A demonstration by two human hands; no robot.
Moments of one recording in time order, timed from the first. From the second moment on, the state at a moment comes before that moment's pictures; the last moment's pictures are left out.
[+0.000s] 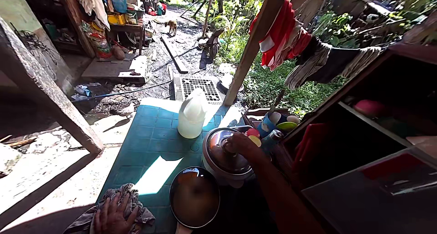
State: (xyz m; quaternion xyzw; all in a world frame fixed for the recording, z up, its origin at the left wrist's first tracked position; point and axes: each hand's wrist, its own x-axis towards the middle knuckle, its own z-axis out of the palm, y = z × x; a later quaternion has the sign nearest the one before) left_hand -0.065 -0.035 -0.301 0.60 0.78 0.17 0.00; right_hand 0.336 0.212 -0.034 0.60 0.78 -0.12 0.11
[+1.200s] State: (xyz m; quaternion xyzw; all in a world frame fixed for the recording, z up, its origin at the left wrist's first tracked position) left_hand -0.062 -0.034 -0.288 0.60 0.78 0.16 0.04; right_hand 0.272 0.191 -0.032 0.70 0.67 -0.10 0.21
